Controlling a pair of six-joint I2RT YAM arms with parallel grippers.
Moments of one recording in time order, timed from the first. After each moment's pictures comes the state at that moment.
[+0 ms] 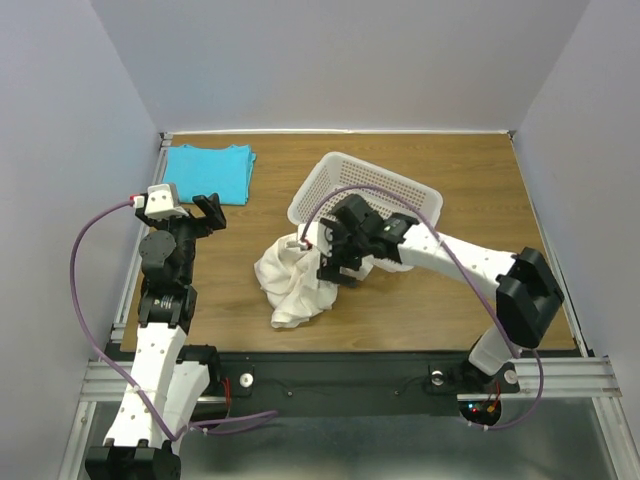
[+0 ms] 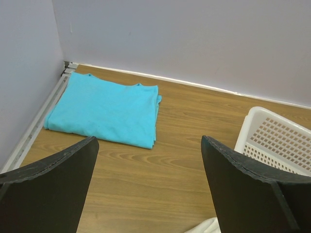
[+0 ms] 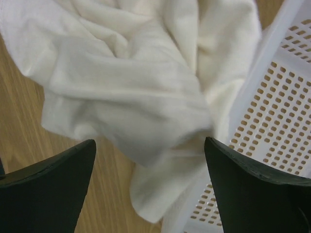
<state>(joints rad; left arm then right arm) -0.04 0.64 0.56 0.15 -0.09 -0.20 0.87 1.63 1.23 -0.51 -0.22 -0.59</state>
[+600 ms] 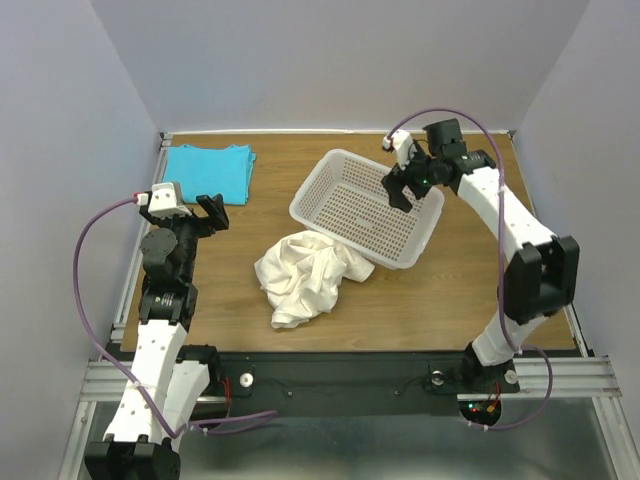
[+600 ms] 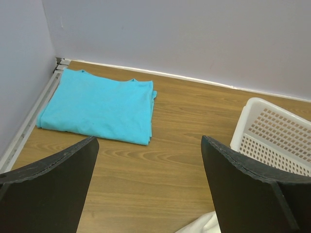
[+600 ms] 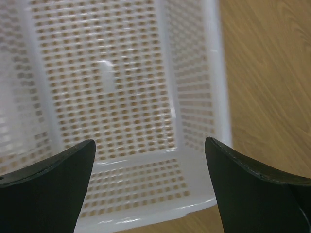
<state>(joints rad) -0.04 0.66 0.56 0.15 -0.05 -0.20 0.30 1.64 1.52 -0.71 -0.39 -0.59</state>
